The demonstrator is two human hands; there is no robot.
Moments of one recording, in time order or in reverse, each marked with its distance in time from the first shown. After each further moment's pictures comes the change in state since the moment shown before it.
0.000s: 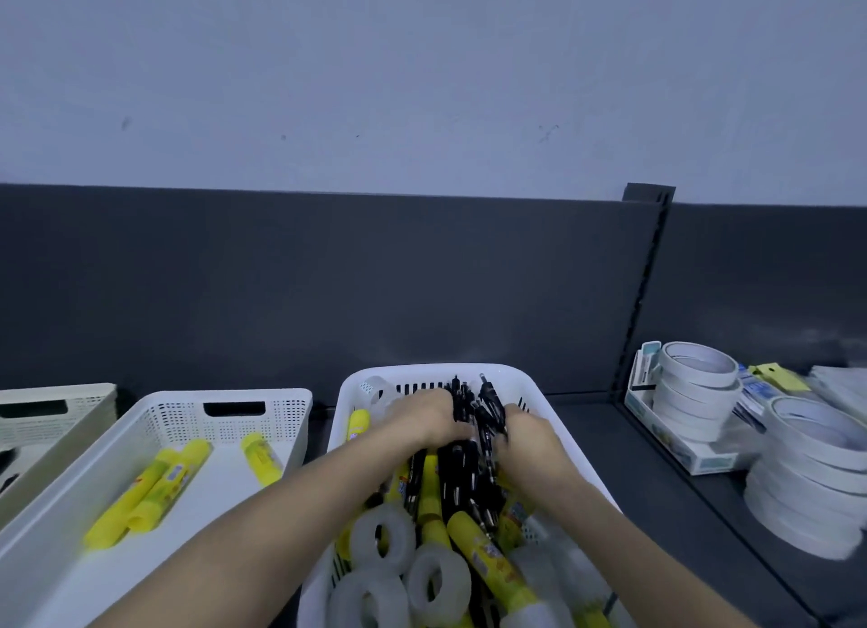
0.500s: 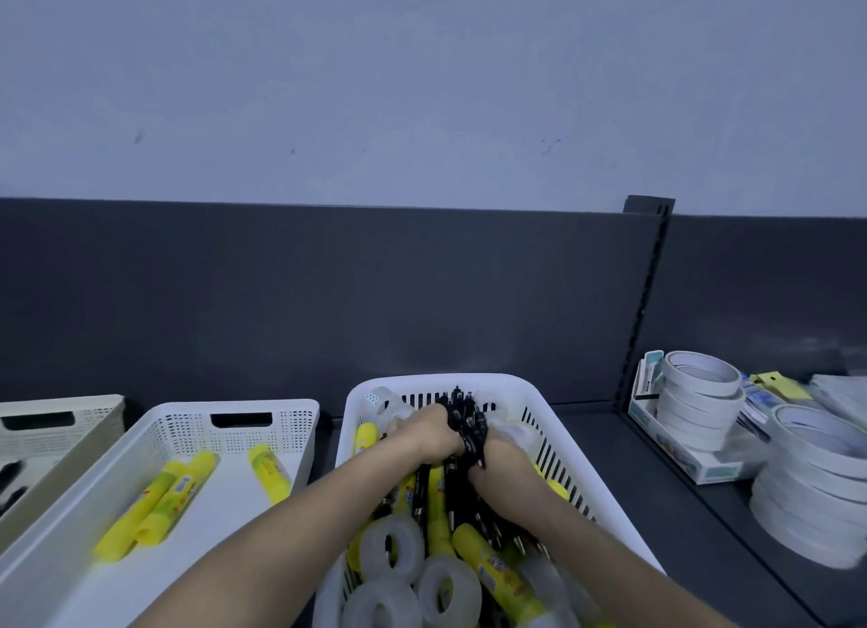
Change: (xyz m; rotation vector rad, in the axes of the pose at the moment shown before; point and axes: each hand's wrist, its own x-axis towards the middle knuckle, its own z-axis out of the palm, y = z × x) left_hand -0.011 -0.006 0.002 -0.256 -0.049 -0.086; right_hand -0.001 -0.013 0.026 0.100 -0.118 -0.029
